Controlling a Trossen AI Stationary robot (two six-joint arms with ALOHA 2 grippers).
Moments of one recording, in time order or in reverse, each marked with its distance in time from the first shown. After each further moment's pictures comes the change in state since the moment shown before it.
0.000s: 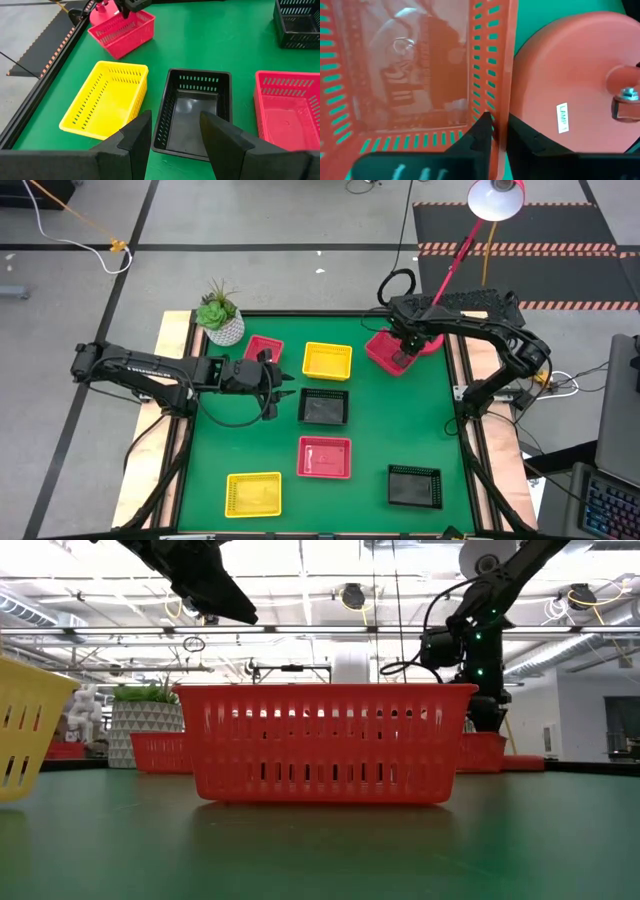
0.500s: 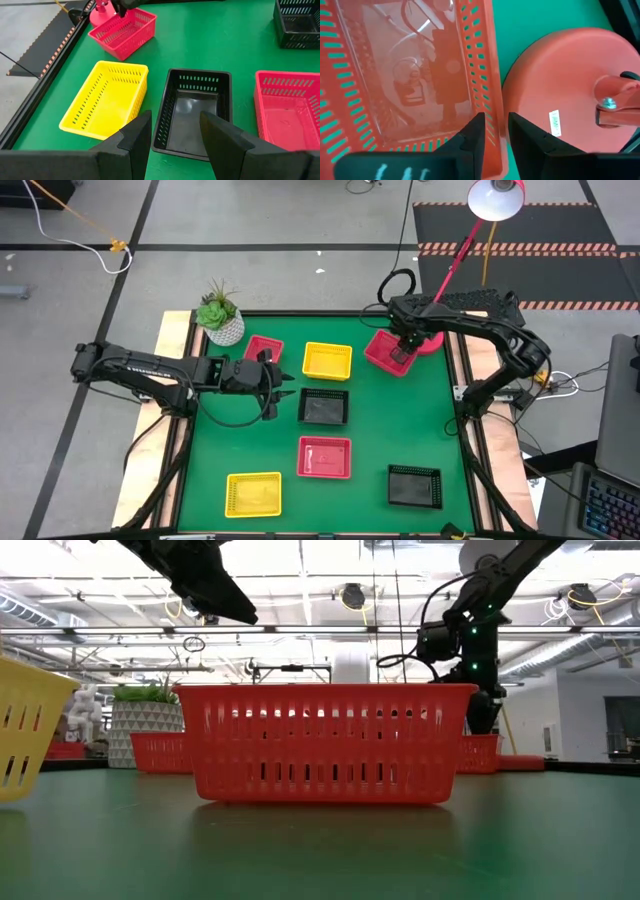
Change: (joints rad) left arm 0.000 0.000 0.000 0.000 0.000 0.000; right arm 0.000 -0.002 0.053 -0.014 0.000 0.011
